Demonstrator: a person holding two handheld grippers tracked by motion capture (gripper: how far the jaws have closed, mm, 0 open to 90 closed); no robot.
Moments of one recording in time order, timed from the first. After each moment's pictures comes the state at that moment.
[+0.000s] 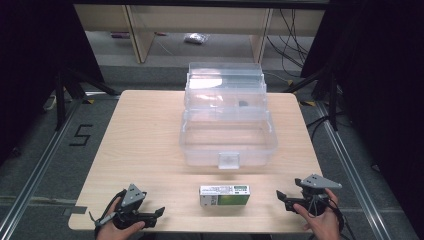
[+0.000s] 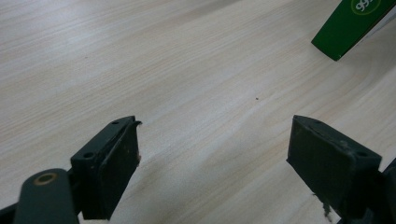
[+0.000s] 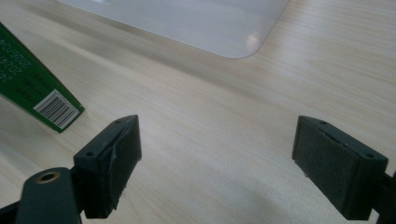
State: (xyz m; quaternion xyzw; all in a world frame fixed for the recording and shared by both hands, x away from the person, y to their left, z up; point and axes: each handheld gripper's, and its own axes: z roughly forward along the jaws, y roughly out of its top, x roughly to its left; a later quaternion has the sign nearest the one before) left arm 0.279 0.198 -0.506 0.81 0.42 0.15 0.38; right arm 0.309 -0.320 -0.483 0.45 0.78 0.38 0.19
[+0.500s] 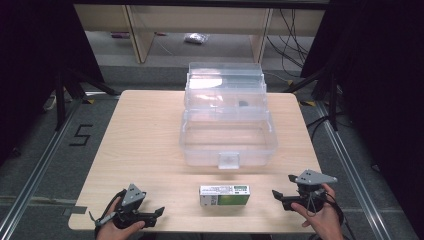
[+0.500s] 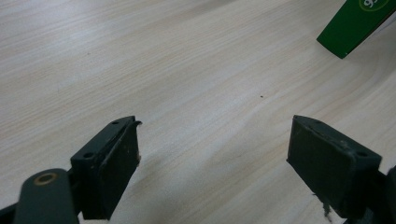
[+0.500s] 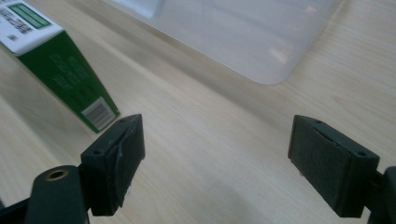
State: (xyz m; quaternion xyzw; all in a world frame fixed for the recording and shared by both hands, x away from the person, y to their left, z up) left arm 0.280 0.198 -0.507 0.81 0.43 0.15 0.37; right arm 0.311 -0.304 -0.458 0.39 0.82 0.38 0.18
